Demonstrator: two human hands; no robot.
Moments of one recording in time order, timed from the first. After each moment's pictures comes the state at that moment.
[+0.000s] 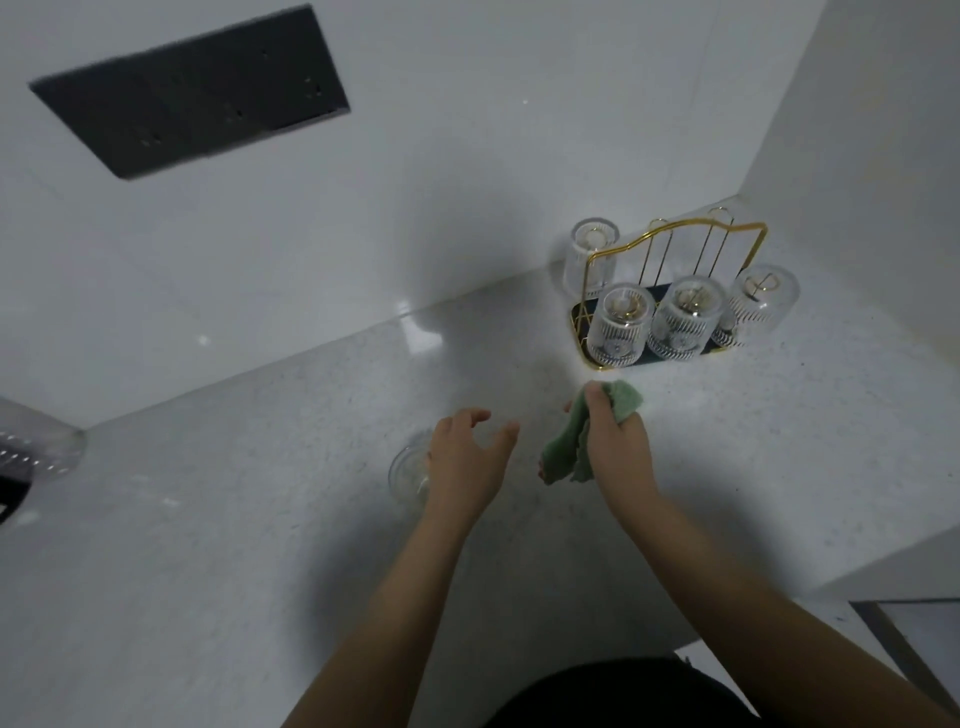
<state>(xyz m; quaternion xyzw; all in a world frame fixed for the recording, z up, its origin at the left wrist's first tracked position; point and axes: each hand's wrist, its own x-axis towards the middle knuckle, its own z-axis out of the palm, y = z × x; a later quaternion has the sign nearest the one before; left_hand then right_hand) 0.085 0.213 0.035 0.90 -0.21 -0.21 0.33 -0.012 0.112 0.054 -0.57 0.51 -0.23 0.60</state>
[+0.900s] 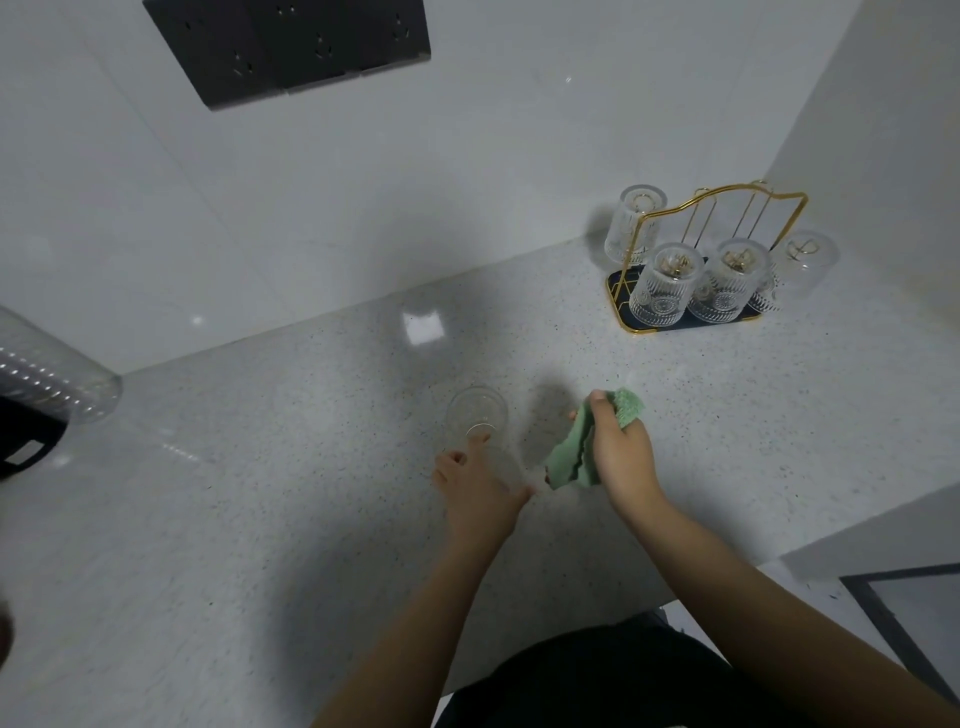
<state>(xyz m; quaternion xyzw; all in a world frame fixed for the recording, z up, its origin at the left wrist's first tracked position) 0.066 0.322 -0.011 0.90 -0.17 -0.27 0.29 -0.009 0.206 0.028 -0.58 0.51 -0.22 0.59</state>
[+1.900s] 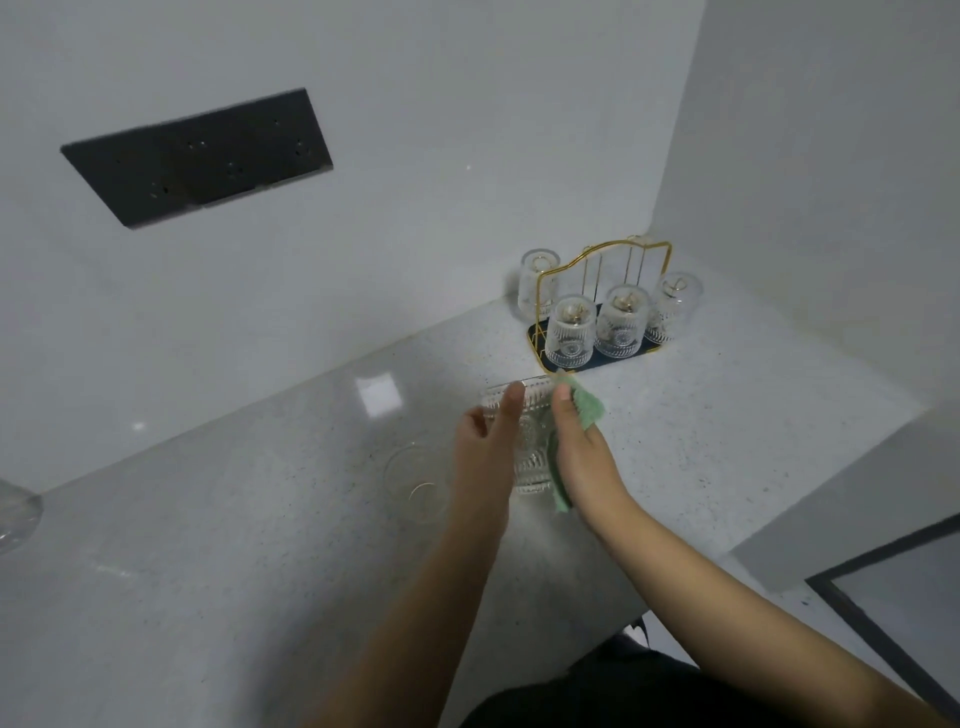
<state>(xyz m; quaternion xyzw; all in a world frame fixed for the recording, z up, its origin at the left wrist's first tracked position) 0.028 0.245 0.090 0.66 -0.17 -0.33 0.65 -0.047 0.194 0.096 -0.59 0.41 -0.27 0.64</state>
